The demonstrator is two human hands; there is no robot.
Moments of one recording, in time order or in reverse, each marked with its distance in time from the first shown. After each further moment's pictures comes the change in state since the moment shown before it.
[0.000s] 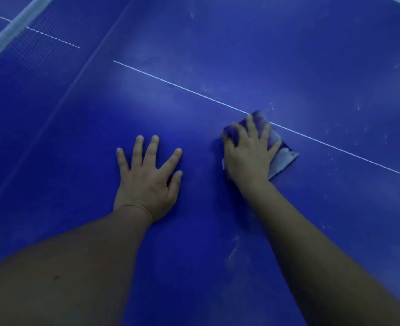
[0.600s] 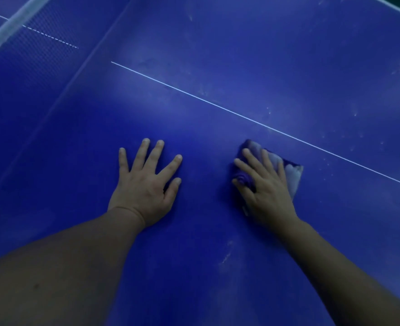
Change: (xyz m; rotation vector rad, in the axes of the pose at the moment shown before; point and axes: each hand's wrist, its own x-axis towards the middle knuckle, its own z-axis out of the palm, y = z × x) left_hand 0.000 -0.003 0.000 0.020 0.003 0.118; right_hand -0.049 0.075 -0.024 -0.030 -0.126 -0.371
